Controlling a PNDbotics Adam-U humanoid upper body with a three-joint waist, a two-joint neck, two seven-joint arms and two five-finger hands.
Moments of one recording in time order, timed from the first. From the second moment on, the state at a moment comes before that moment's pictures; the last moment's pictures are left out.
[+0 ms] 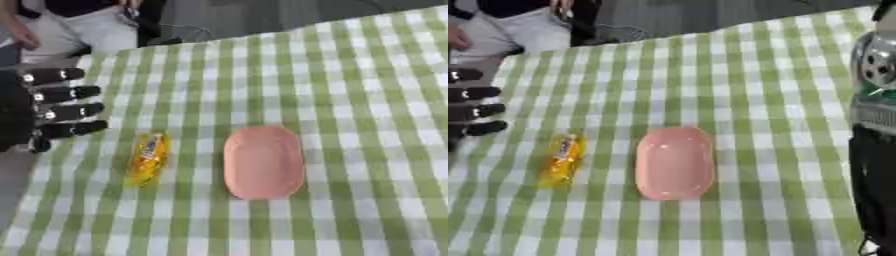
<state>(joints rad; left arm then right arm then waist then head) -0.01 1.22 -0.05 -1.99 -1.88 -0.53 0.74 -0.82 -0.28 0.12 -1.99 -1.93 -0.06 0.79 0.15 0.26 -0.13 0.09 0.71</state>
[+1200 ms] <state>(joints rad) 0.03 1.14 -0.15 -1.99 -2.10 -0.48 0.79 -0.84 -0.28 0.12 -1.99 -1.90 -0.03 0.82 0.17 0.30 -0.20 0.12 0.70</state>
